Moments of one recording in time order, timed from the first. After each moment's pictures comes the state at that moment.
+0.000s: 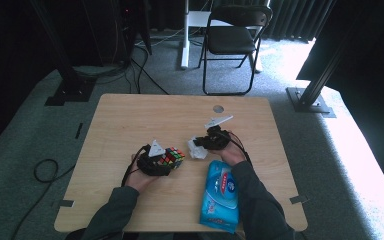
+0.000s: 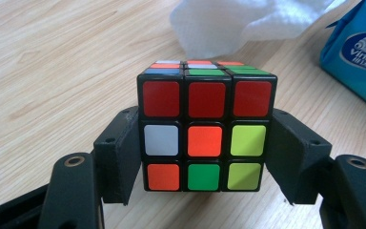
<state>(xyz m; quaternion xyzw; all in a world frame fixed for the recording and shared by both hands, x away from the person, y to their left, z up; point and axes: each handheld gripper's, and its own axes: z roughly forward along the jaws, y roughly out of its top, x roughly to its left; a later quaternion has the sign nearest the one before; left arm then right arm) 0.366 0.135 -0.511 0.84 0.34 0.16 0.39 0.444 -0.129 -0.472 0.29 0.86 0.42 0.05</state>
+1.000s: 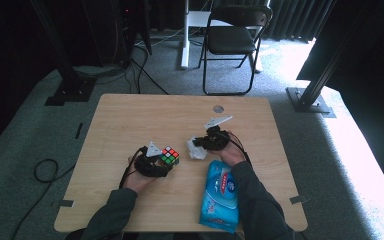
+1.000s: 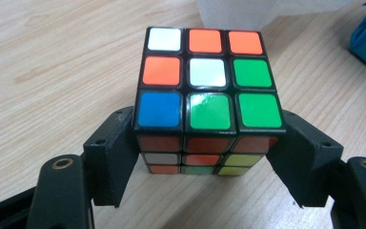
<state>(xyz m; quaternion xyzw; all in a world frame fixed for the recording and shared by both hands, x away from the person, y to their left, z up) 0.369 0.142 -0.524 0.84 0.37 0.15 0.37 0.443 -0.127 -0.472 0.29 0.86 0.42 0.05</state>
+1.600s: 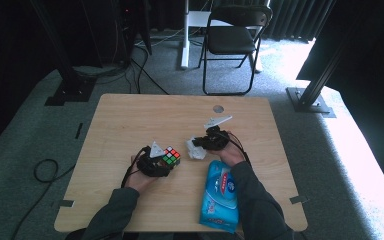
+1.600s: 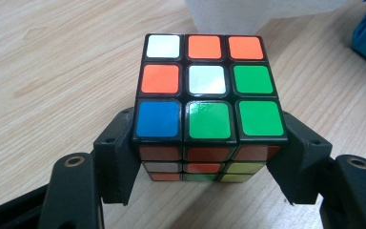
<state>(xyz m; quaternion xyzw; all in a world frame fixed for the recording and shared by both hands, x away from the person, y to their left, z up) 0.368 0.133 -0.522 0.85 0.35 0.17 0.36 0.443 -0.126 -0.472 0.29 0.86 0.43 0.05</state>
